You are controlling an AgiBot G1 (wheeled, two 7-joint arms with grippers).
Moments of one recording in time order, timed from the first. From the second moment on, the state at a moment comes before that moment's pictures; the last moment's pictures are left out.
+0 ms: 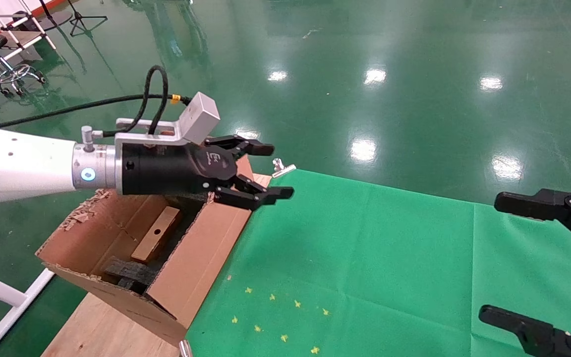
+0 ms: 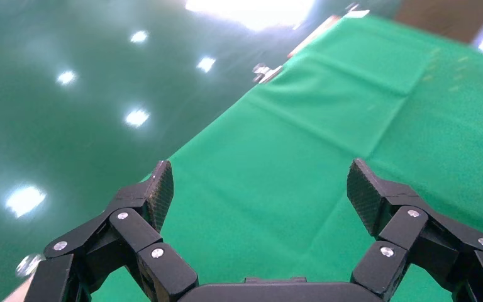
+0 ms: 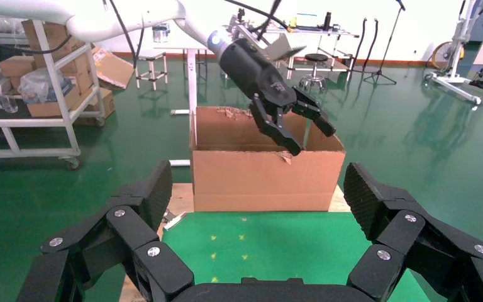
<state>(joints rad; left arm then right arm) -1.43 0.66 0.59 -0.88 1.07 1.34 -0.26 1.09 -0.59 -0.34 1.26 -0.69 -1.47 0.15</state>
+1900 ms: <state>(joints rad) -1.07 0.61 0.28 -1.28 0.73 1.50 -0.19 1.09 -0.59 -0.34 1.26 -0.69 -1.47 0.15</state>
